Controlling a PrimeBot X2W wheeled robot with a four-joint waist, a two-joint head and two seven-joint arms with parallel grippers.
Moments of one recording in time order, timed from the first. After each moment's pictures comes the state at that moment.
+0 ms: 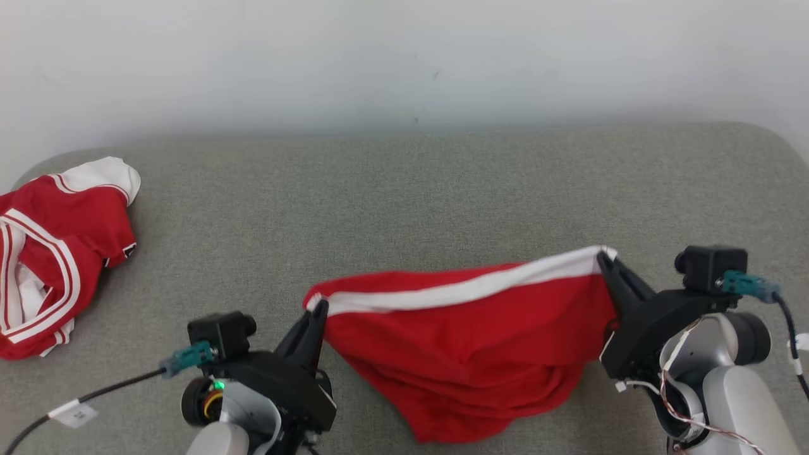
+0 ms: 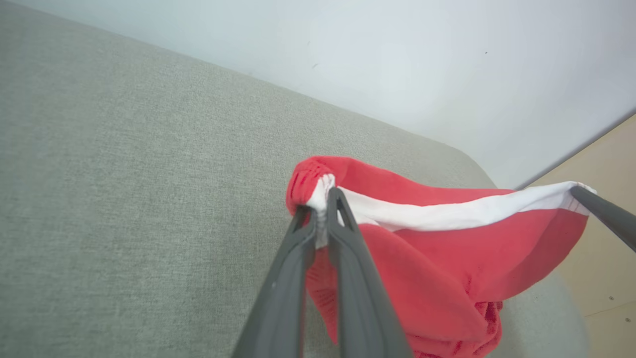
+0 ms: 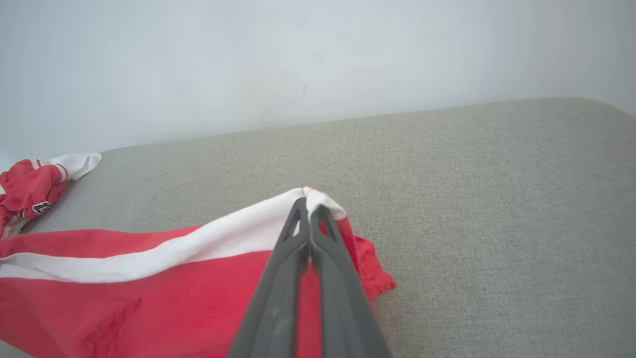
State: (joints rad) left arm -0.27 0.06 -0.25 0.31 -0.63 -0.10 0.12; right arm -0.28 -0.08 0.00 0.14 0.29 0.13 0.39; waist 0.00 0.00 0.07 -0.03
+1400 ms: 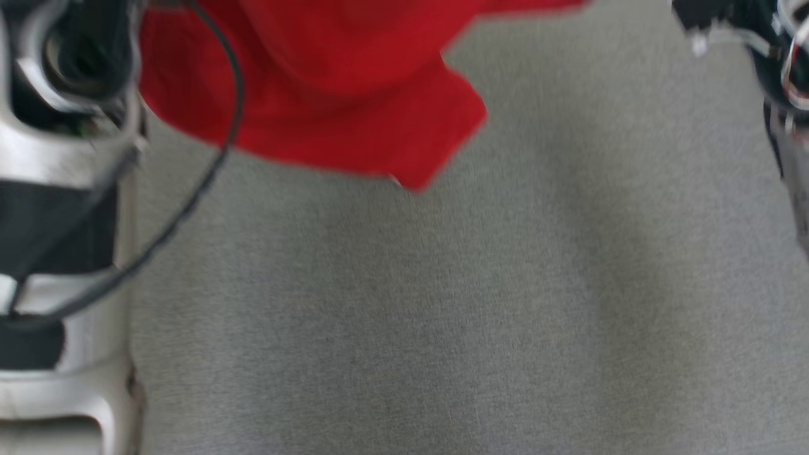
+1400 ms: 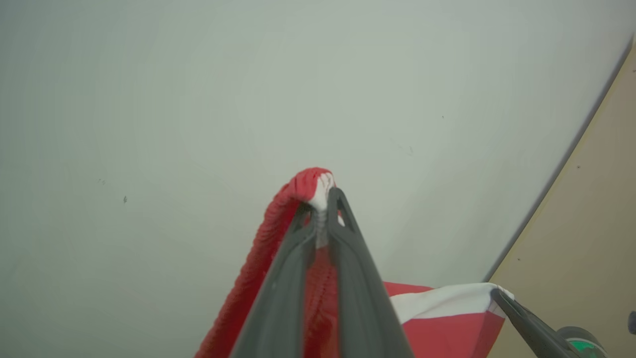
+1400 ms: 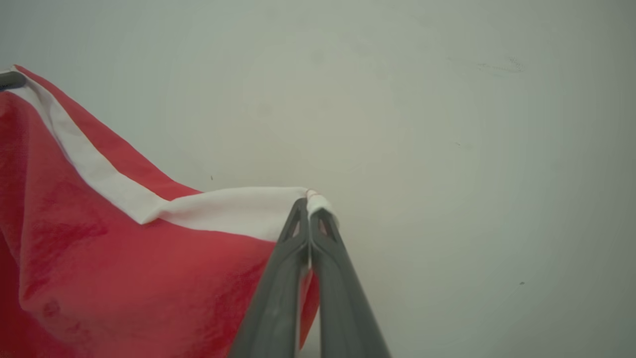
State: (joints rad) left arm -1.18 0.13 -0.11 0.20 -0.83 0.02 0.27; right arm -1.16 -0.36 0.33 0.22 0.49 0.13 0.28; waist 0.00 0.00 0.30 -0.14
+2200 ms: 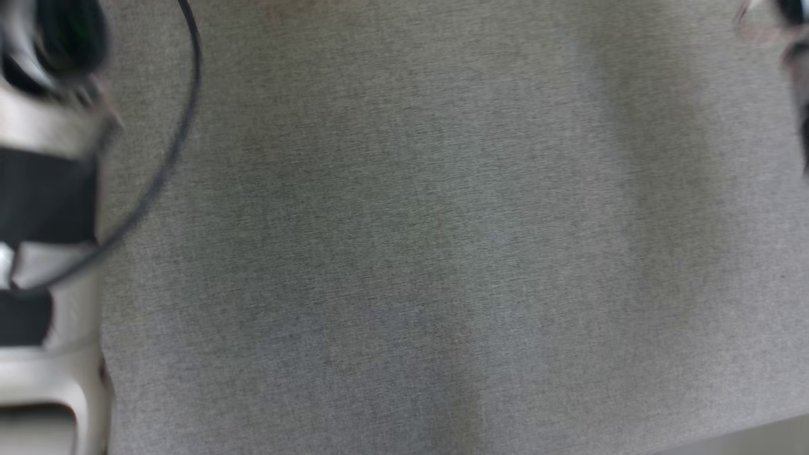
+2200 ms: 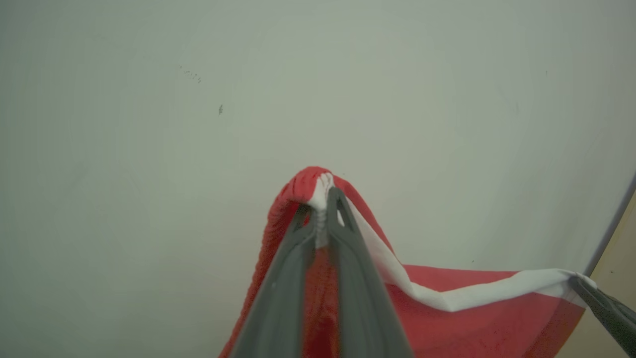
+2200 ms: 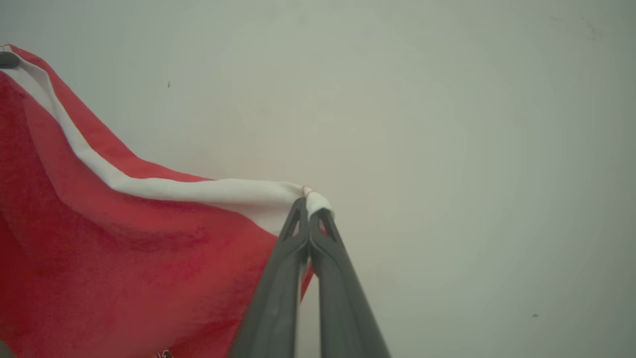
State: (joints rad) left arm -1.27 0.21 -0.16 0.34 -0.68 -0.13 -0.25; right arm -1.37 -0.33 0.36 0.44 0.12 0.13 -0.26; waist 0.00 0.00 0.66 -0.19
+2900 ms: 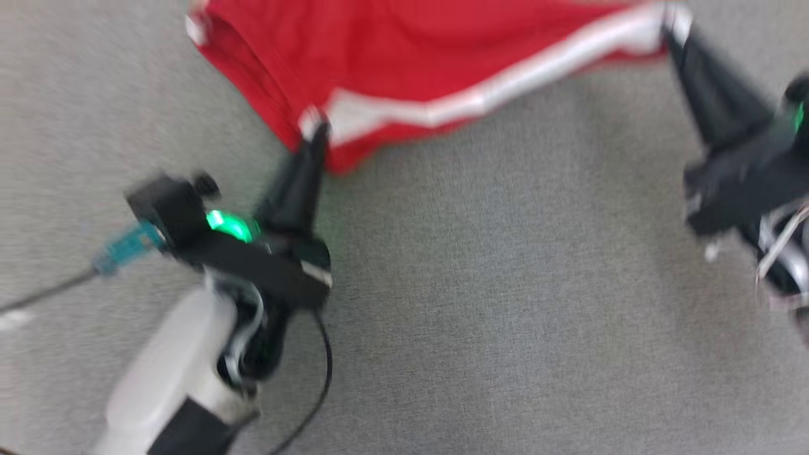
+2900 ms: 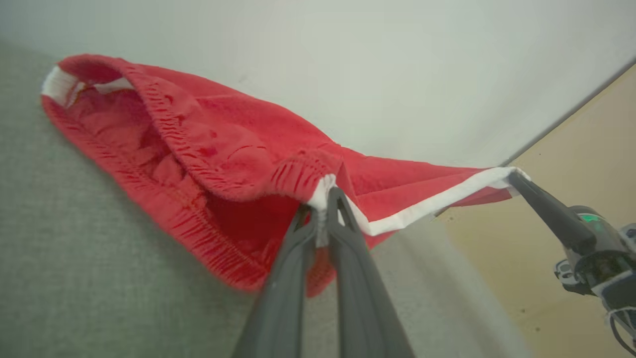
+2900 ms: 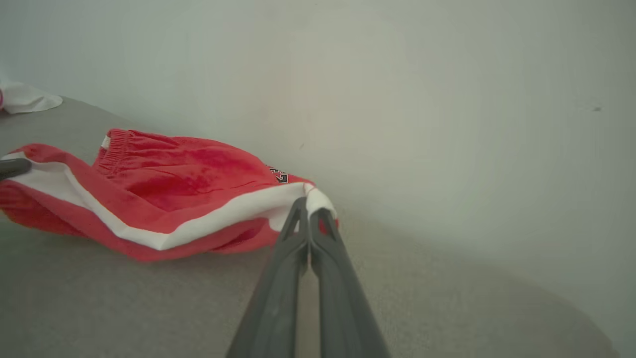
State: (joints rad) left arm -0.69 0.25 -0.52 0.25 -0.95 -0.13 -0.21; right arm -0.78 -0.63 0.46 0.11 0.48 0.13 -0.07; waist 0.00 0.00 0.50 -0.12
